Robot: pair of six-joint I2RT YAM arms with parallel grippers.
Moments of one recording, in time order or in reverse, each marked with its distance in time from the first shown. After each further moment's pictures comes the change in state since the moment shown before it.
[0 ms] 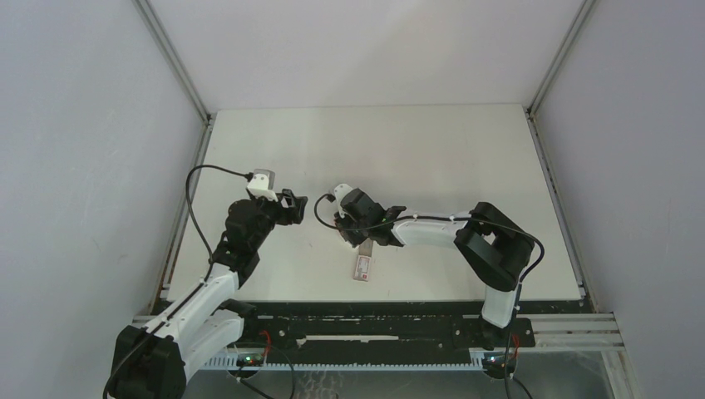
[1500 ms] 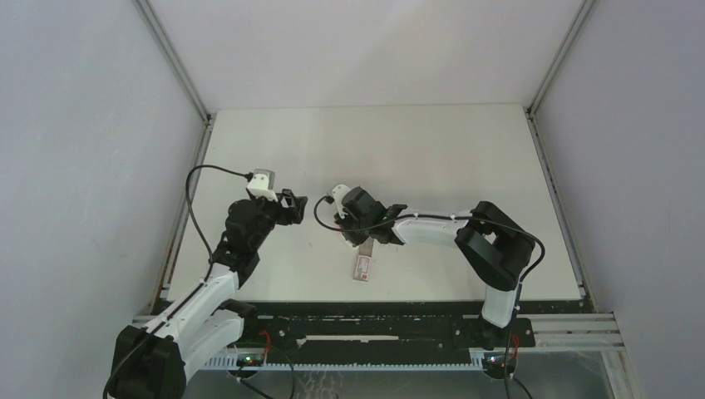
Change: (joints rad) left arm 0.000 0.000 0.000 0.000 0.000 0.000; right arm -0.029 0.000 0.007 -0.022 -0.046 -0.097
